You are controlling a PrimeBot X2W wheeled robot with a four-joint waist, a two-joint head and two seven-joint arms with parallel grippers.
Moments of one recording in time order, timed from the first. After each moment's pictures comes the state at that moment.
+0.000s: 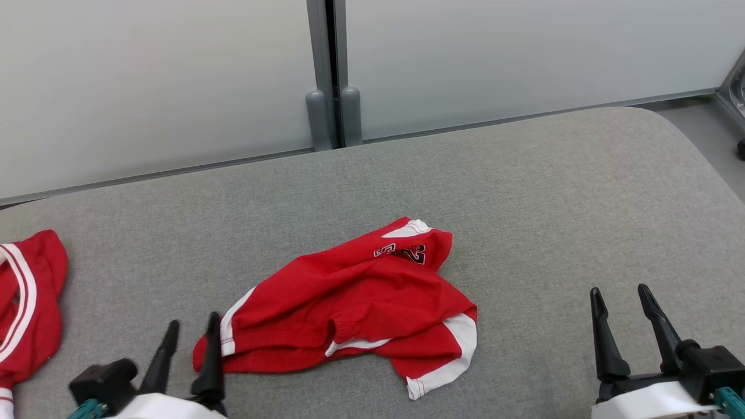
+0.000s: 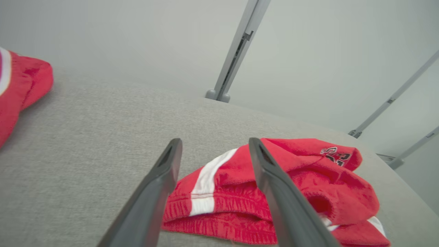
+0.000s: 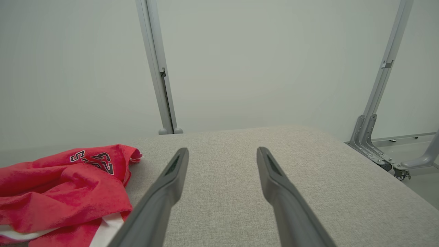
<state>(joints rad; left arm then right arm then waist) 0.09 0.29 -0.27 0.06 -0.75 0.14 -0.18 0.04 -0.05 0.00 0.13 0.14 0.13 -0.26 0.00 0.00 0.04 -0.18</state>
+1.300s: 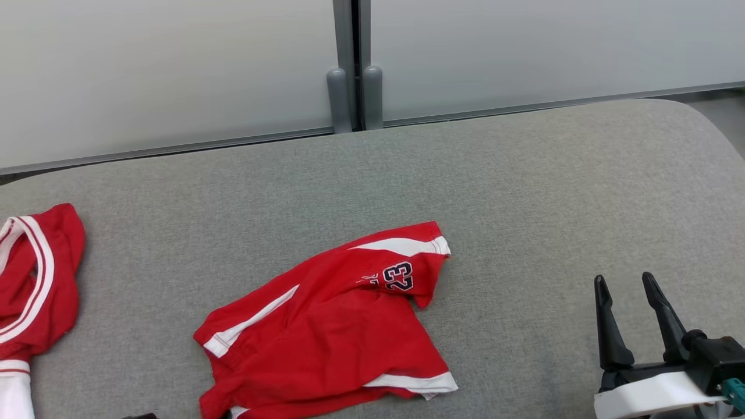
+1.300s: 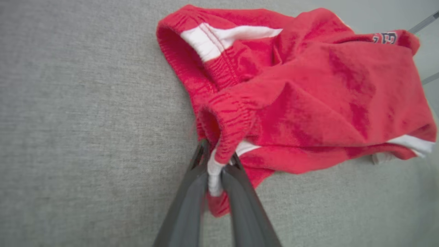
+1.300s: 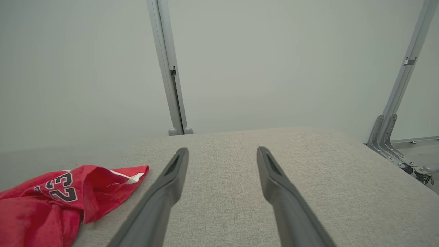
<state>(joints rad) 0.20 0.36 -0.38 0.05 -0.82 0.13 0.05 0.01 -0.05 -0.01 0.12 0.16 0.13 -0.26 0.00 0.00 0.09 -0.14</state>
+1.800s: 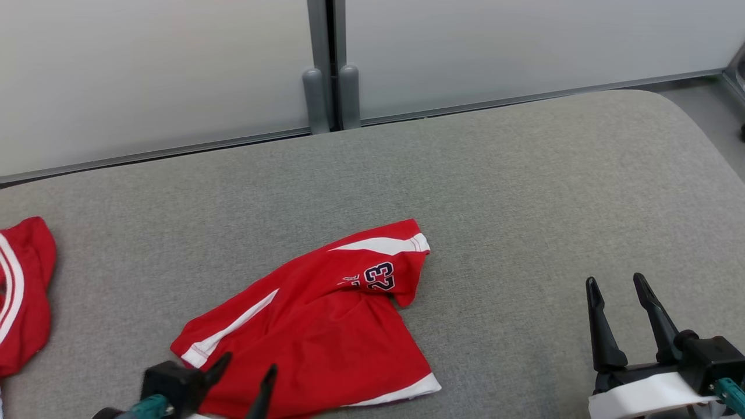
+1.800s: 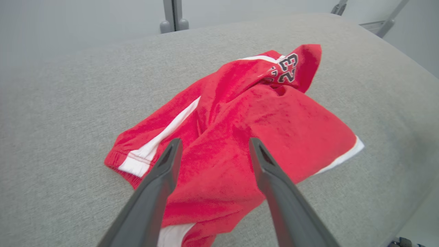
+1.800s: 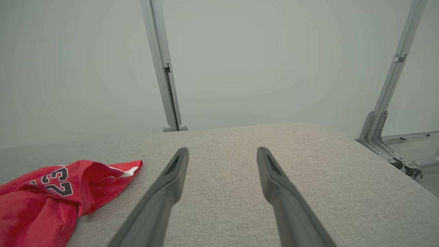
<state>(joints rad) 0.17 0.55 -0.44 -0.29 -0.60 0.28 0.22 0.01 -0.05 0.00 0.13 0.15 0.13 -0.26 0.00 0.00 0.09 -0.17</state>
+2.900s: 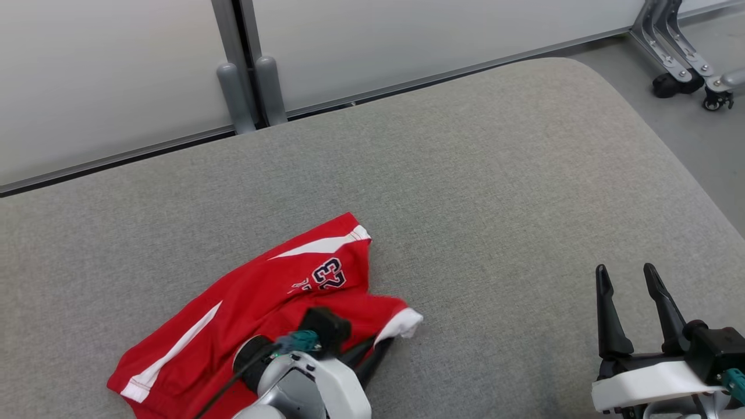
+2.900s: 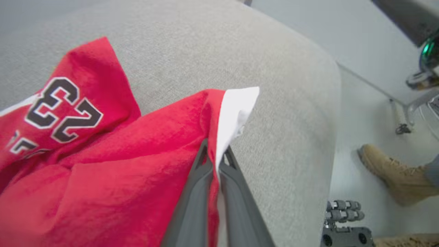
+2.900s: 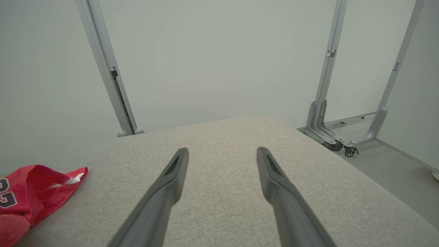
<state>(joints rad) -0.25 0.24 -0.76 0.12 -0.55 -0.01 0.25 -0.02 -0.05 0.01 0.13 0.19 0.13 -0.26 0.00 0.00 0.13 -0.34</state>
